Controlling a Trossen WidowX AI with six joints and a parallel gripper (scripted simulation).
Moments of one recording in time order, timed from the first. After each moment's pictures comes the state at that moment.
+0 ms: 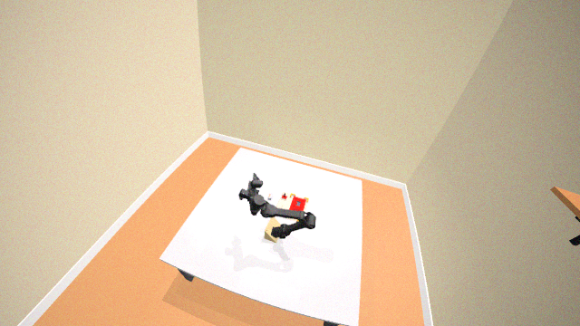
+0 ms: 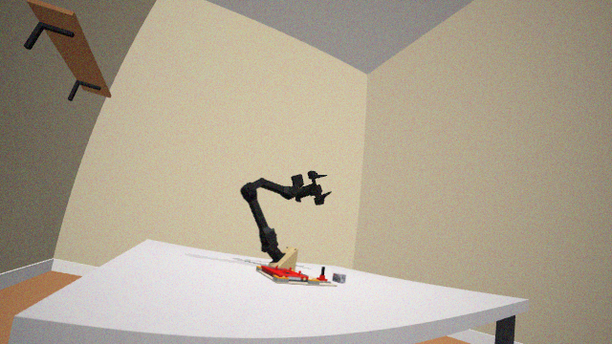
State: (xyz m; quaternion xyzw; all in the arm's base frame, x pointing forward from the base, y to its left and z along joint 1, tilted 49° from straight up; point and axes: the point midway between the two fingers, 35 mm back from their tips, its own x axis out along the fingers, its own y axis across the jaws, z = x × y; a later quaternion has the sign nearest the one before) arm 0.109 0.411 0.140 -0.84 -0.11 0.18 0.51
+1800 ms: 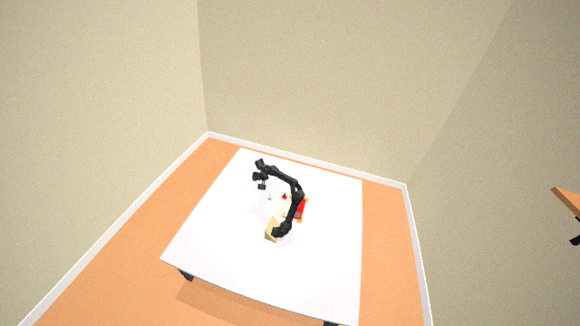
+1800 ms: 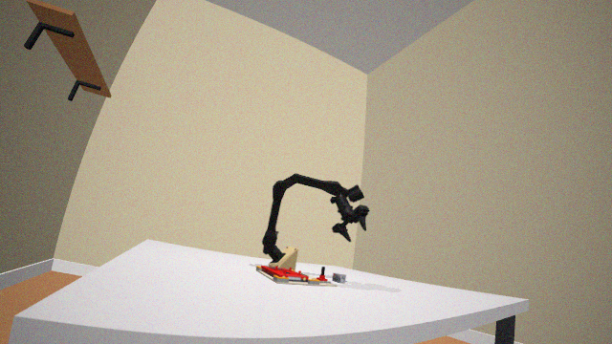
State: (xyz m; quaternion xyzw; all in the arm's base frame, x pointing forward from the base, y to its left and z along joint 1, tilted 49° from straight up) arm 0.345 0.217 -0.040 -0.78 0.46 0.28 0.31
